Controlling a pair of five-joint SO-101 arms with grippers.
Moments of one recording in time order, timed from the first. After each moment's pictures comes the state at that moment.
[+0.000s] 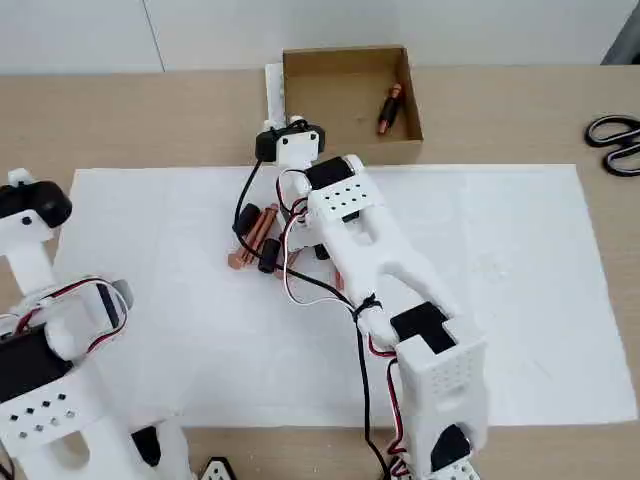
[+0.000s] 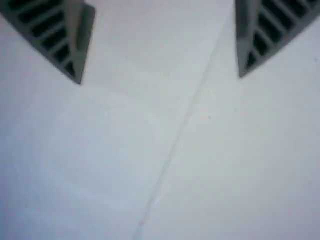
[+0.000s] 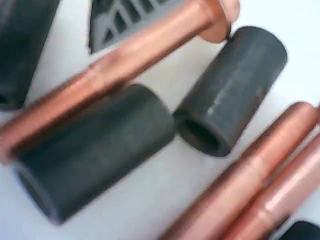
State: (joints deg) left arm -28.8 -51.6 29.1 95.7 3.2; right arm -29.2 26.7 -14.7 74.2 -6.1
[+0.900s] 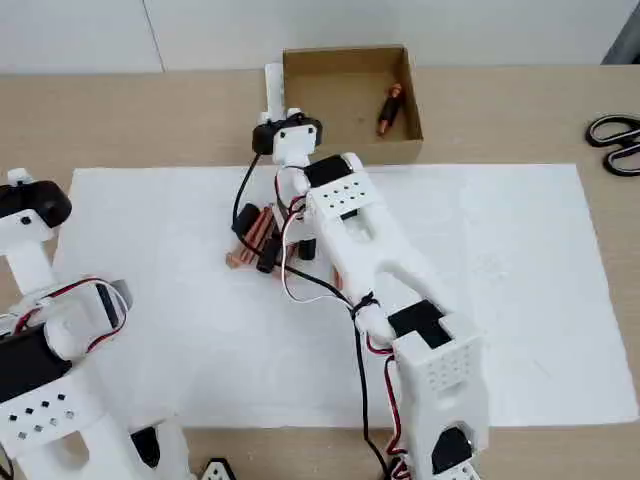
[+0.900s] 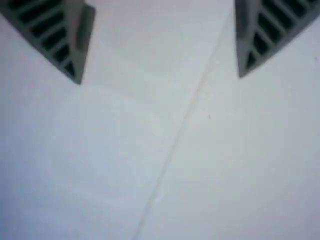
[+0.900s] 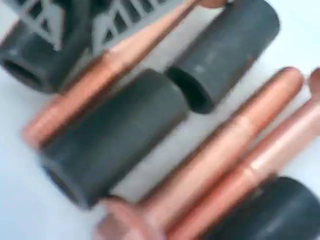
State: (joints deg) left arm -28.8 -51.6 29.2 95.5 3.2; right arm -29.3 31.6 -17.6 71.6 -6.1
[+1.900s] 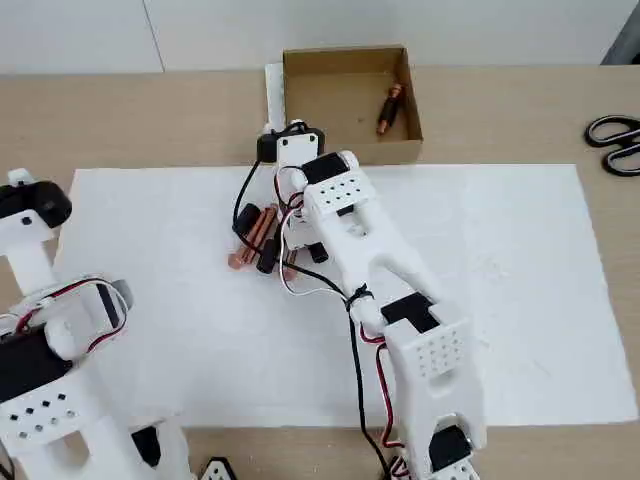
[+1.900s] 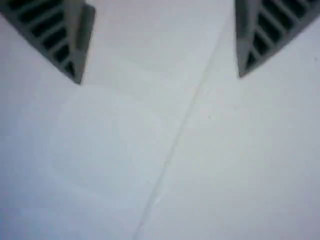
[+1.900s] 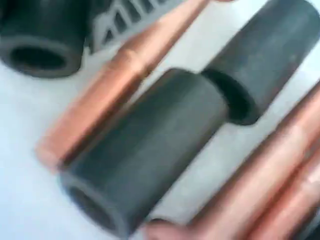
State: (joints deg) left arm -28.8 -51.6 29.2 95.5 3.2; right arm -28.7 36.2 -23.1 77.5 -6.1
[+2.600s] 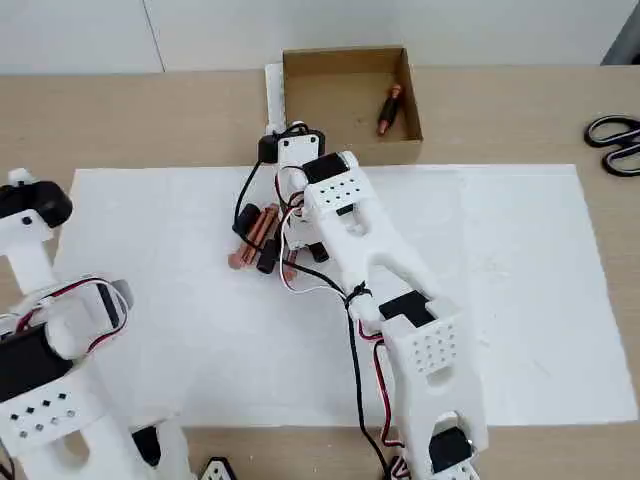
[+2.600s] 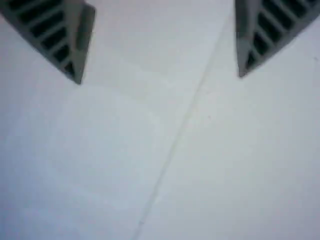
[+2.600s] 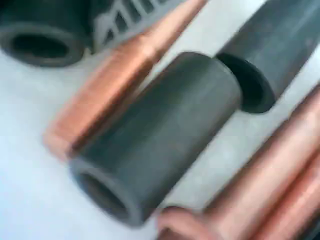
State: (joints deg) left arm -28.8 -51.6 29.2 95.5 3.2; right arm -28.0 40.1 -25.6 77.5 -6.1
